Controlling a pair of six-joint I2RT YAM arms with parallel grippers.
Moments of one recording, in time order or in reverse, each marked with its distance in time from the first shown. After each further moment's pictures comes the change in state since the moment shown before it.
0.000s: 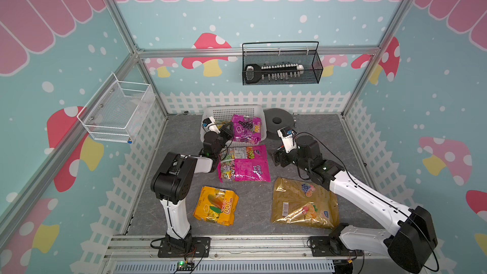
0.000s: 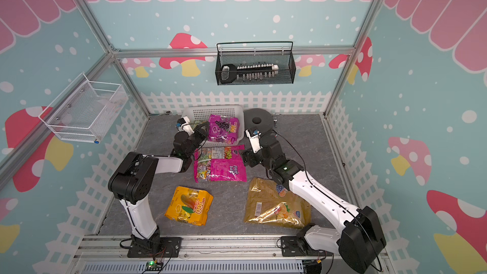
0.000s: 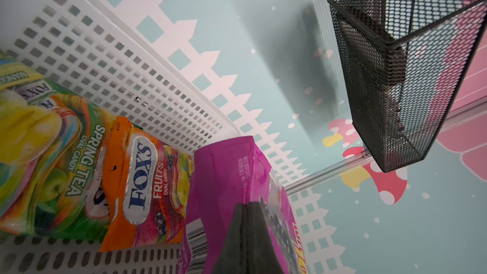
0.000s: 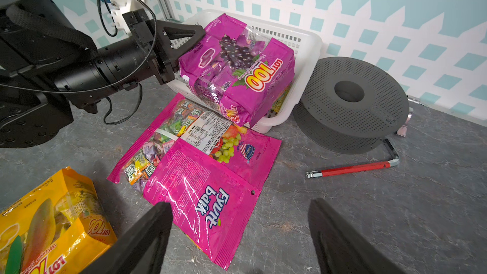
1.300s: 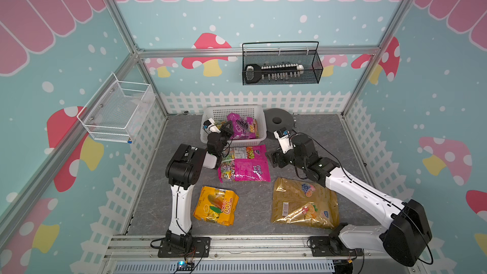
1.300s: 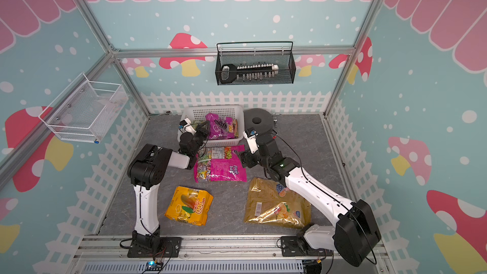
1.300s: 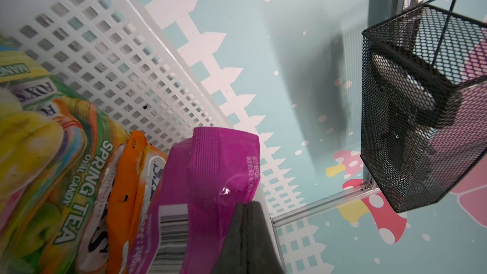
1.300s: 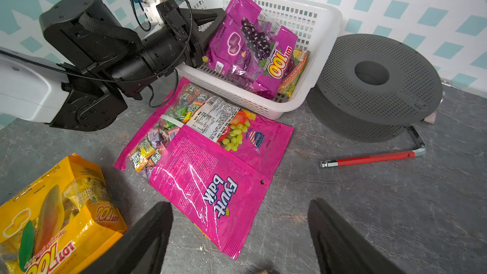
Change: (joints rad) left arm 0.019 0.261 0.142 0.179 -0.015 -0.113; right arm 0.000 0.061 0.031 -0.047 -0.043 0.019
